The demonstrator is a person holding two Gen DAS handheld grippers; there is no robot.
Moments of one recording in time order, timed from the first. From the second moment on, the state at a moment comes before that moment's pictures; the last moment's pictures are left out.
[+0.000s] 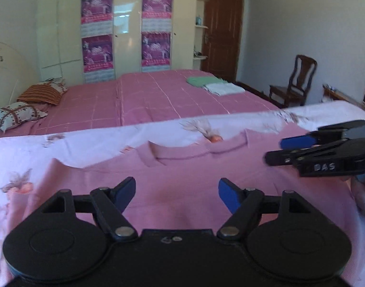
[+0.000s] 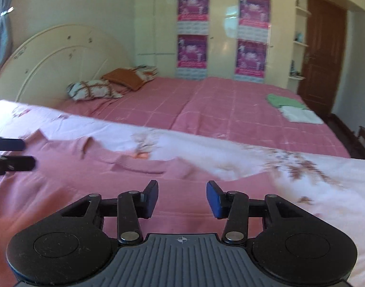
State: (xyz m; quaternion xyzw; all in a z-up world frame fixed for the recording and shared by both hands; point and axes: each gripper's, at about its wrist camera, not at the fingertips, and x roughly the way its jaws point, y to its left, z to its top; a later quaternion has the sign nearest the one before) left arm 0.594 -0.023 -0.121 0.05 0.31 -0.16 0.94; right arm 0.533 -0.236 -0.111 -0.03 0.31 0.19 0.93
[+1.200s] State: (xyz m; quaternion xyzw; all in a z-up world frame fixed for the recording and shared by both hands) left arm 0.452 0.061 -0.129 0.00 0.29 -0.03 0.96; right arm 0.411 -0.340 -0.120 -0.01 0.32 0.11 0.94
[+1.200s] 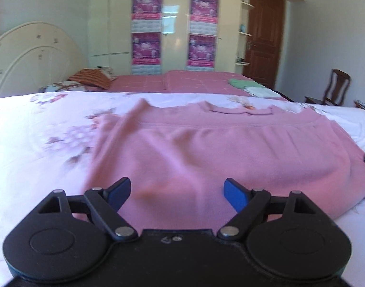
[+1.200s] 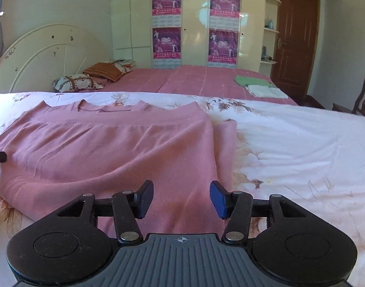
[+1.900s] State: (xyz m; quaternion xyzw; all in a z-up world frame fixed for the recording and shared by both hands) left arm 0.429 0.069 -0.112 0.01 0.31 0.00 0.95; right arm 0.363 -0.354 -0.109 -0.06 0.32 0.09 0.94
